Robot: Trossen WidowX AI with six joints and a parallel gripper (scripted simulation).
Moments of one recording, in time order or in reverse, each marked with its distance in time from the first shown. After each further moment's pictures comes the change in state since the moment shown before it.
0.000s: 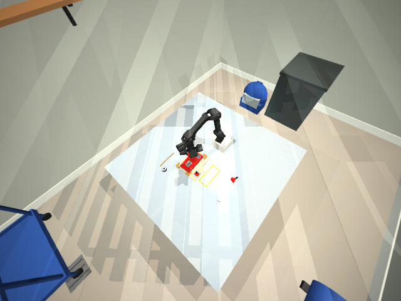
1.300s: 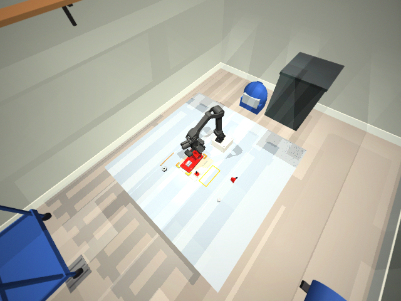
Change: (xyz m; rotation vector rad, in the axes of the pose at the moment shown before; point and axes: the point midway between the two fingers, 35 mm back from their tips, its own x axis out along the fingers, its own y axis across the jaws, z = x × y) arm 0.022 0.034 -0.024 -0.635 -0.001 0.004
